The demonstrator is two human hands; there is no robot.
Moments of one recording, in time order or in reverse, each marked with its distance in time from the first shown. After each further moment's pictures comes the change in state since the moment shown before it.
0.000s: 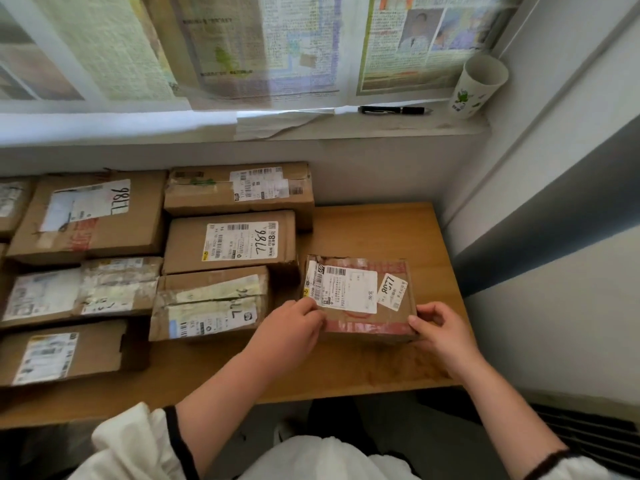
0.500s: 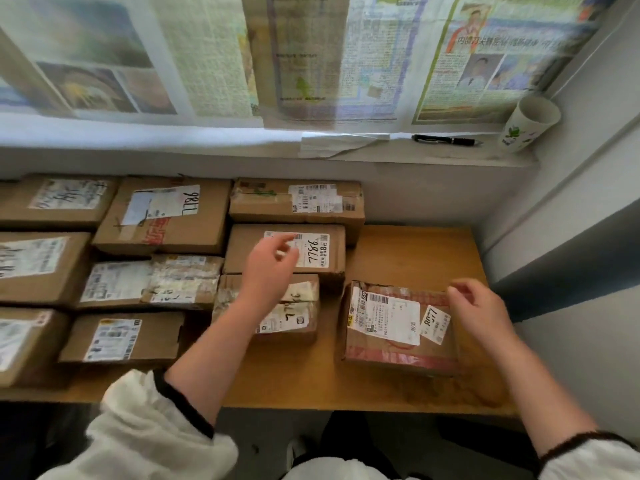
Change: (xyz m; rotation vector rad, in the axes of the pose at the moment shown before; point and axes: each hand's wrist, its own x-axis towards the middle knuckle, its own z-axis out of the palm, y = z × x) left_hand 0.002 -0.075 -0.083 -0.582 0.492 -0.493; right_hand 0.015 -0.067 0.022 -0.494 0.154 -0.302
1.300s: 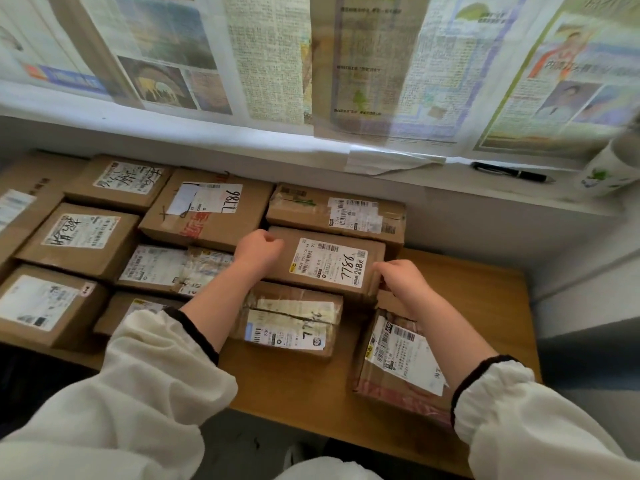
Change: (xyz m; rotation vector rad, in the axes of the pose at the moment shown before) left_hand 0.072 -0.039 -0.041 0.173 0.071 -0.521; right_hand 0.066 -0.140 0.096 0.225 -0.475 0.146
